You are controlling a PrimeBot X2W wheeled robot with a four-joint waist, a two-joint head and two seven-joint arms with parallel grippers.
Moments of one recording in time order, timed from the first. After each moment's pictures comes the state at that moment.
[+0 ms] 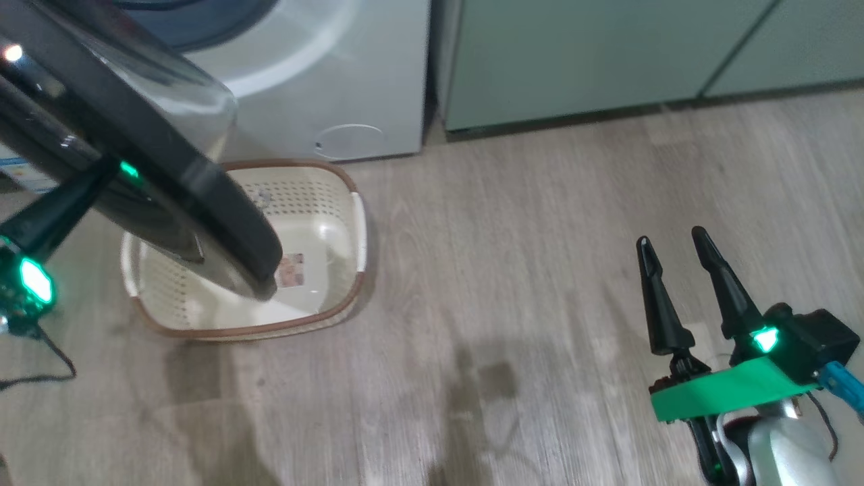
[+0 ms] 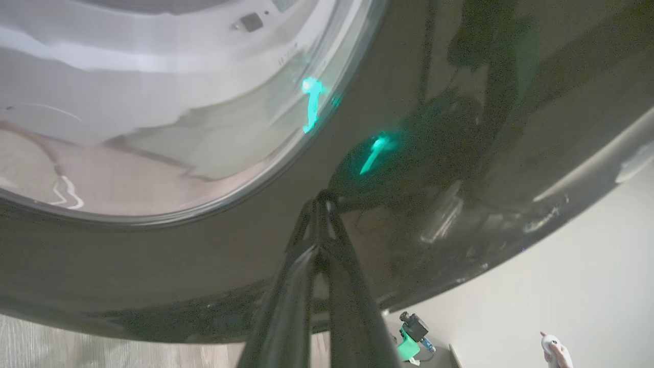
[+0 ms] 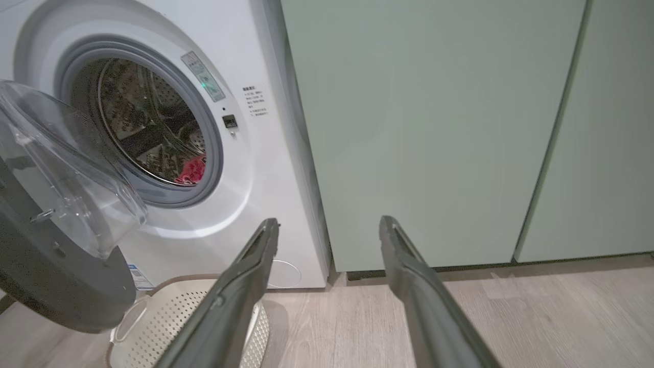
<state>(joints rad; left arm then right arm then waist) -0.39 0.31 0.31 0.12 -1.62 -0.08 0.97 0.01 -0.04 0.03 -0.07 0.25 0.13 -0.18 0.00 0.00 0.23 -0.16</state>
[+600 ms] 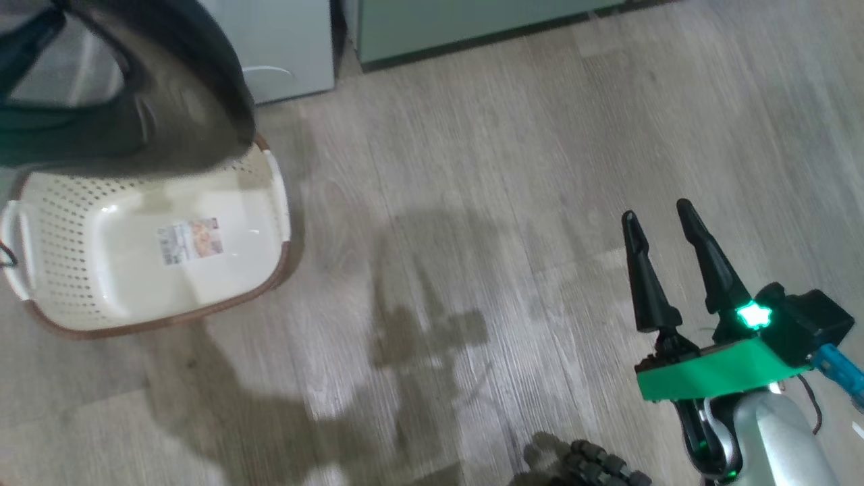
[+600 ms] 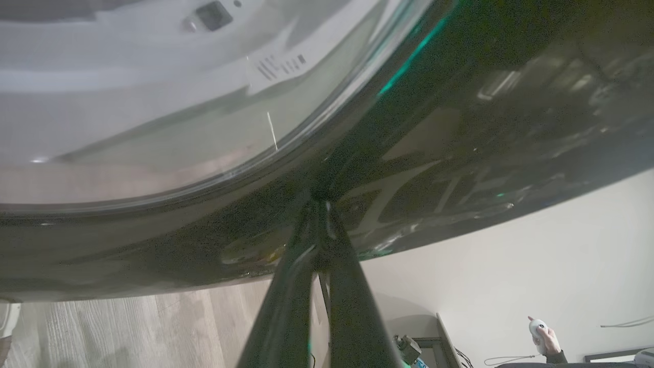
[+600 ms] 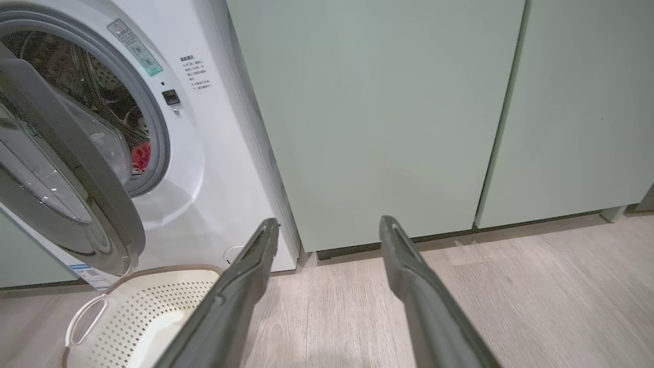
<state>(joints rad) -0.68 0.38 0.27 0.16 -1.60 -0.01 0.98 -0.06 -0.04 0.07 -0.05 0.28 0.13 -0.22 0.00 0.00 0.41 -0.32</state>
